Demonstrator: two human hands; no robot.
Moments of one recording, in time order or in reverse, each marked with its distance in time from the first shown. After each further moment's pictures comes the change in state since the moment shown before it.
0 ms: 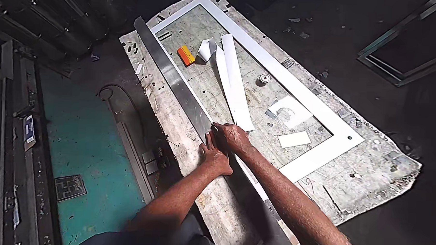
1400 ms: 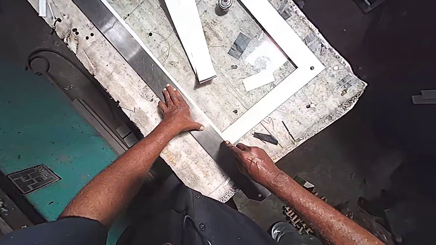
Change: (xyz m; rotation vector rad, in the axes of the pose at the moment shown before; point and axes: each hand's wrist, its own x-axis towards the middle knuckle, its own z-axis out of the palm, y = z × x) left_hand 0.014 0.002 0.018 0.035 0.166 -0.055; right_hand -0.262 0.080 0.046 -0.034 -0.043 -0.054
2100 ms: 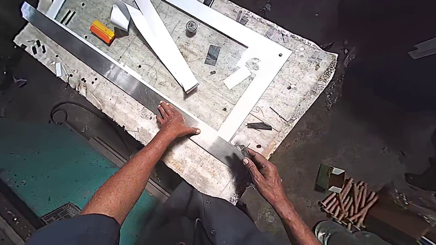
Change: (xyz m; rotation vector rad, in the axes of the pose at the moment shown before) left_hand 0.000 -0.004 -0.002 0.054 0.015 0.008; right_hand -0.074 -0.045 0.063 0.871 0.666 0.465
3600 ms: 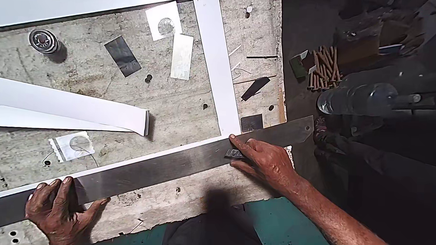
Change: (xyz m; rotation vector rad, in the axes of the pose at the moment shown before) left_hand 0.234 -0.252 -0.055 -0.080 0.693 1.202; right_hand 0.021 -0.021 0.129 -0.771 0.297 0.141
